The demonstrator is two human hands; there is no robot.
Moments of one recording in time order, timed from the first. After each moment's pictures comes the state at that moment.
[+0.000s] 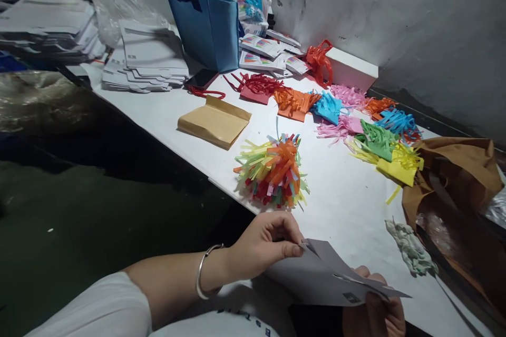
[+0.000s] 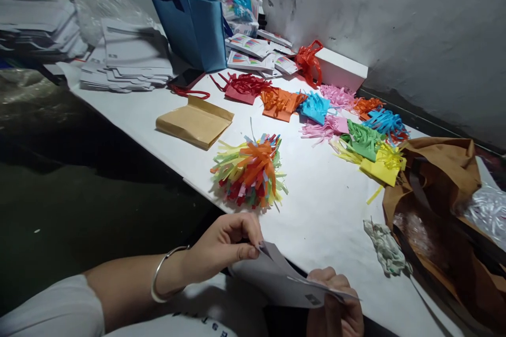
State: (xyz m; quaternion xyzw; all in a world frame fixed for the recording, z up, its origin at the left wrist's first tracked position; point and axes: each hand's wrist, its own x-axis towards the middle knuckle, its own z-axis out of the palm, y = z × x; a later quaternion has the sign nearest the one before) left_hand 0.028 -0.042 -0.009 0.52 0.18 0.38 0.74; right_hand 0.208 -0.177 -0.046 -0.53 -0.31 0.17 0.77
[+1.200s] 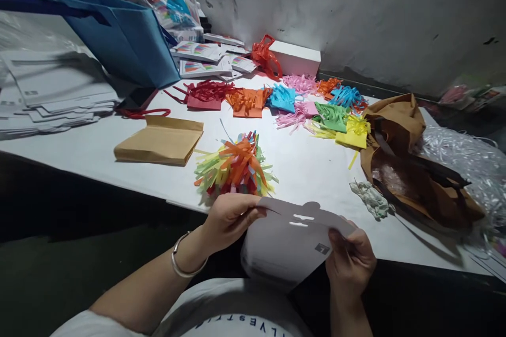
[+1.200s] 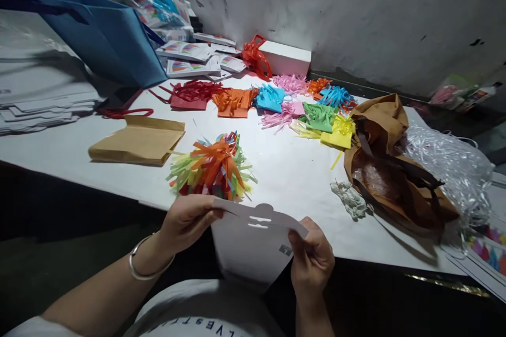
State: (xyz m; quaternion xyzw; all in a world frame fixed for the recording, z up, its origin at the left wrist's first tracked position) left_hand 0.032 0.004 0.009 0.79 0.11 0.41 0.44; right_hand 0.208 -0.158 -0.030 -0.50 -0.31 0.10 0.80
